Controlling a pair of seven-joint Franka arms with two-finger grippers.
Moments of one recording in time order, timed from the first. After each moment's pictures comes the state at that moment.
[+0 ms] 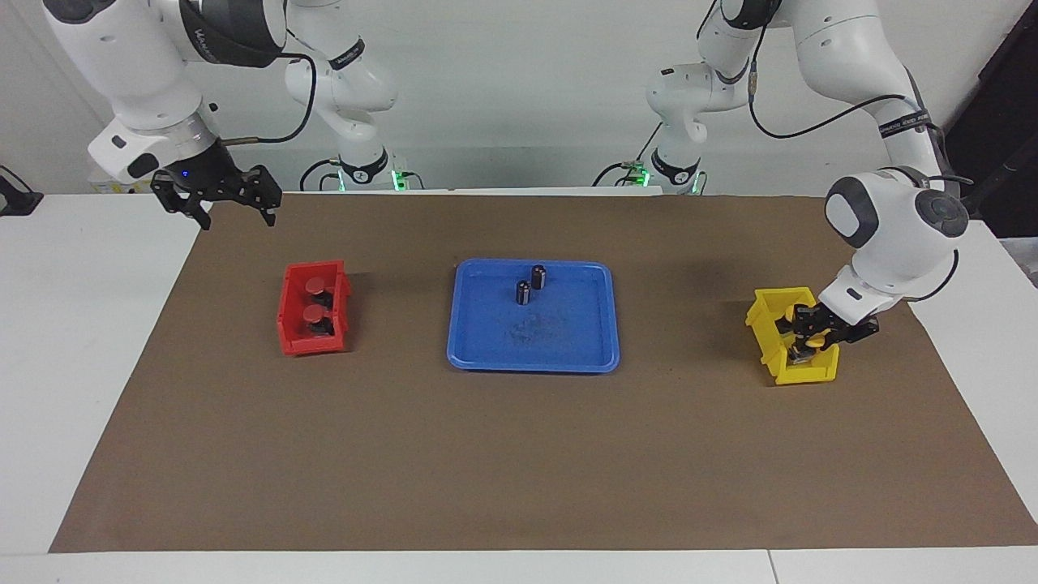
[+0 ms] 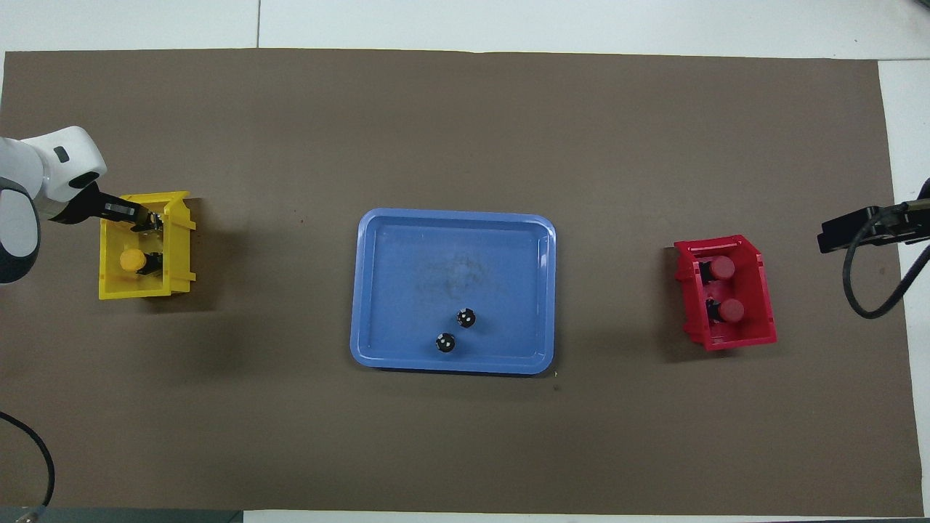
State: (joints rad) left arm 0.02 0.25 0.05 -1.92 -0.02 2.19 0.40; right arm -0.14 -0.03 0.09 -1.66 -0.03 1.55 -0.13
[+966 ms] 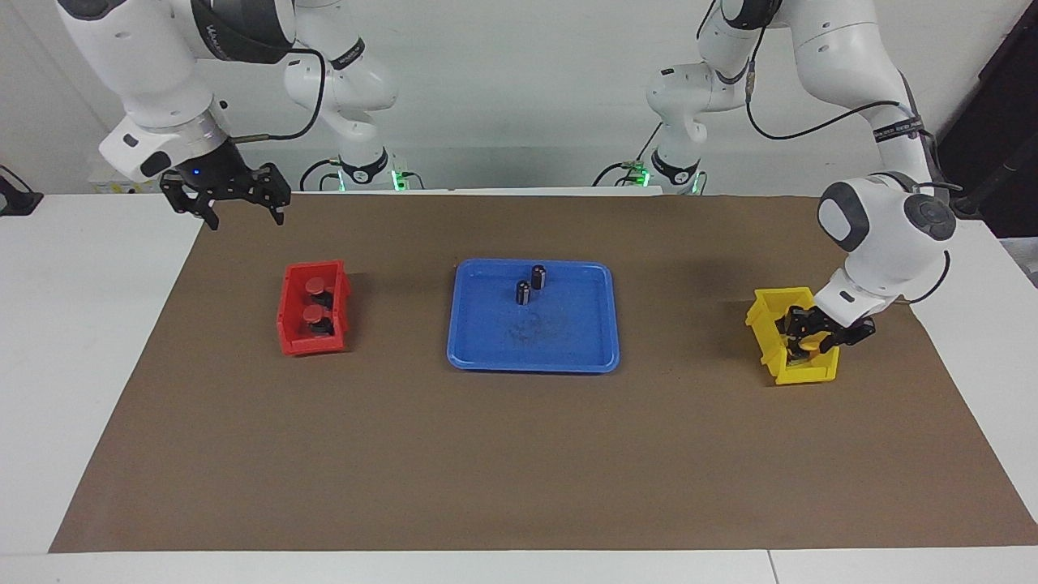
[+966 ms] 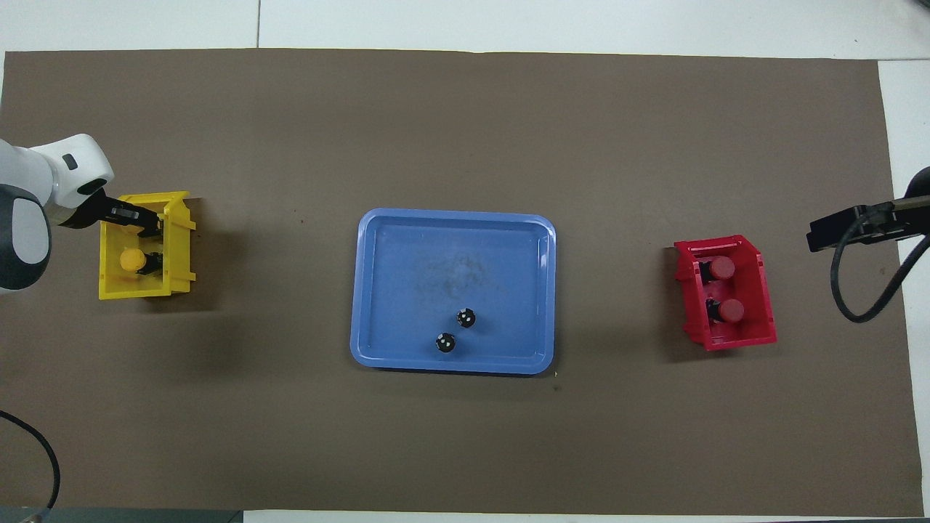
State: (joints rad) left arm 0.02 0.25 0.05 -1.92 -0.02 2.19 0.40; right arm -0.09 -0.04 0.06 -1.64 -0.03 1.54 -0.13
